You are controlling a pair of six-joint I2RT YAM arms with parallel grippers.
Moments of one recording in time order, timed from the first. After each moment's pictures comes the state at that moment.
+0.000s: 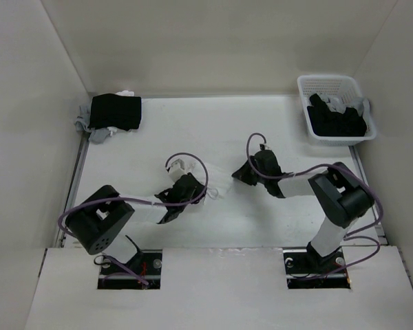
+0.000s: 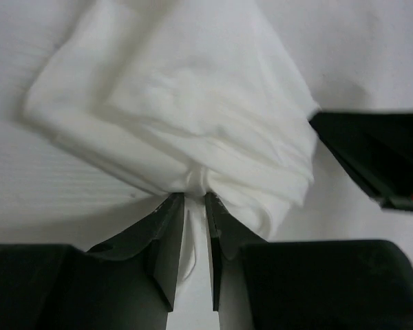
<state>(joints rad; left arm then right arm) -0.82 1.49 0.43 0.43 -0.34 -1.10 0.52 1.76 0.71 0.42 -0.09 0.93</state>
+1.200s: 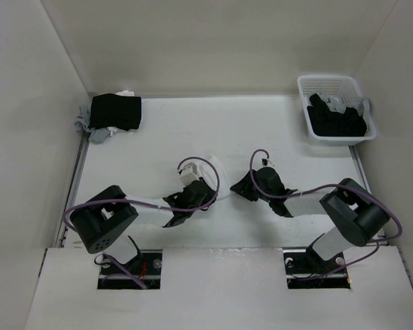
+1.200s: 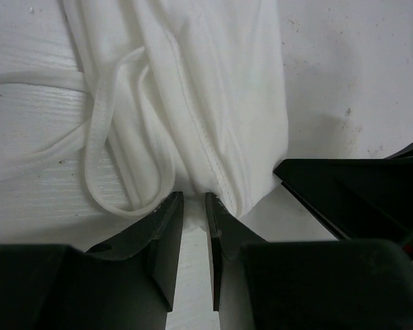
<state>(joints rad) -0.92 1.52 0.46 0.43 -0.37 -1.10 0.66 1.55 0.45 0.51 -0.01 1.07</state>
